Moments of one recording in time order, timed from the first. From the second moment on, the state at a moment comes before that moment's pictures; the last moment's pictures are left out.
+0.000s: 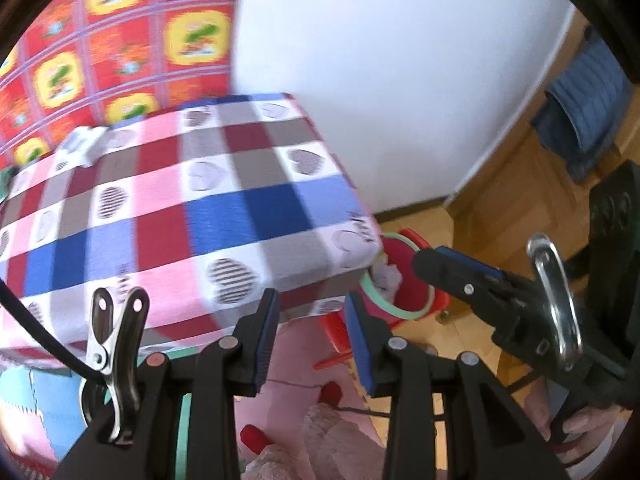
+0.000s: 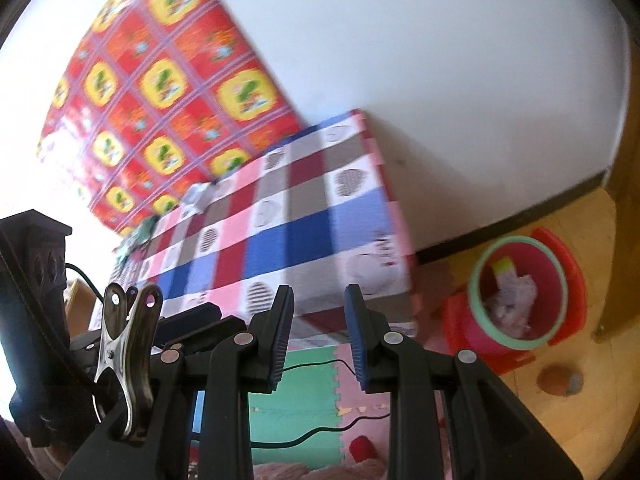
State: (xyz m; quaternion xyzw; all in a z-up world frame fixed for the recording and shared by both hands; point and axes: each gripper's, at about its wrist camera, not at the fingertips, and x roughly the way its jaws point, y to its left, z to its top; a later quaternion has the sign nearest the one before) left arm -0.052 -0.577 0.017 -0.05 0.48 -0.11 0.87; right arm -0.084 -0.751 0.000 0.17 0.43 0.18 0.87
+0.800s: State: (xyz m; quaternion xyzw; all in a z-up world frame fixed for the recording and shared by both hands) left arm -0.126 -0.328 0.044 -0.15 0.44 0.12 0.88; right arm -0.079 -0.498 0.028 0.06 0.43 0.37 0.82
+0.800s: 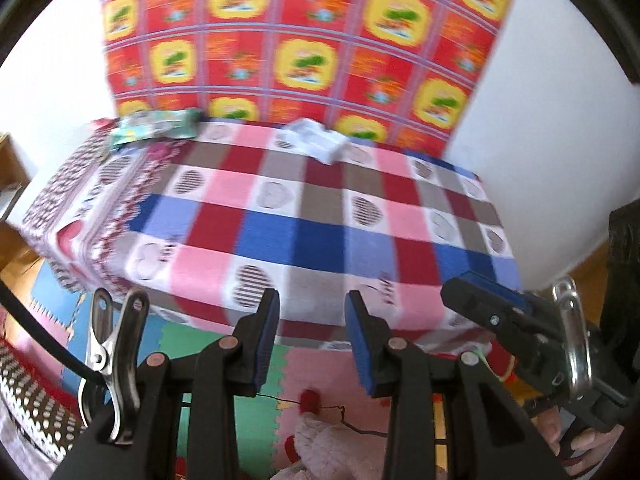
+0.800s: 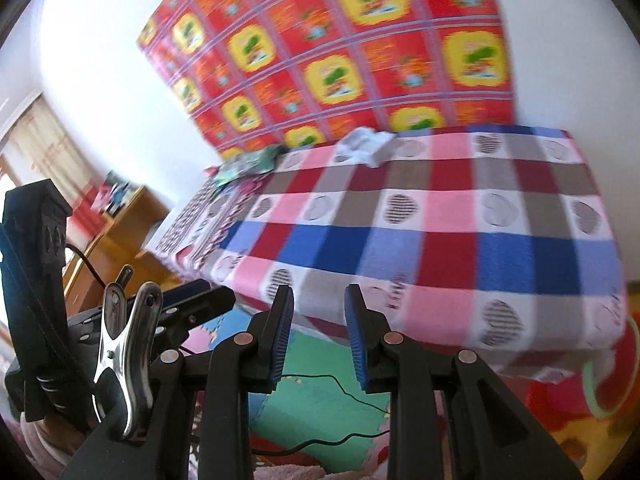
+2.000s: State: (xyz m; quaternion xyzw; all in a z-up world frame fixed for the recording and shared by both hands) left arm -0.095 -0.025 0.012 -0.24 0.41 0.31 0.82; right arm 0.028 -0.170 0.009 -0.06 0.45 0.51 0.73
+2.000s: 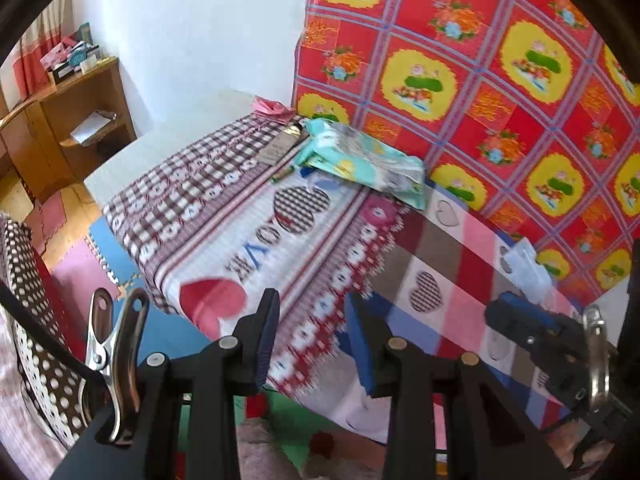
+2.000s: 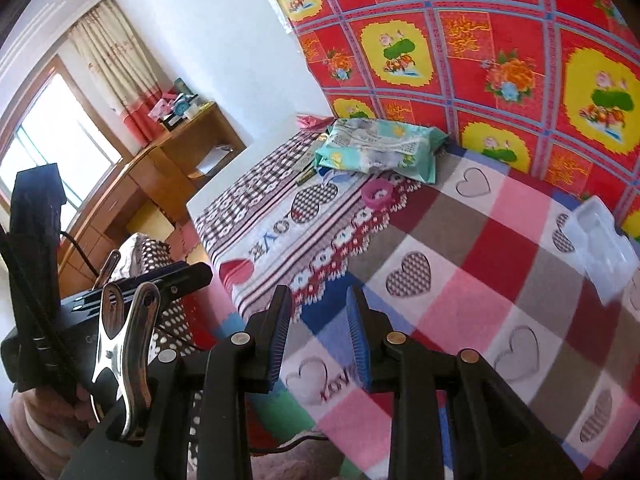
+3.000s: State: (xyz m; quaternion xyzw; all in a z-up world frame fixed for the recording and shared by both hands) left arm 0.033 0.133 -0.083 -0.16 0.49 0.15 0.84; right arm 0.060 -0.063 -0.058 0.02 0.51 0.34 0.79
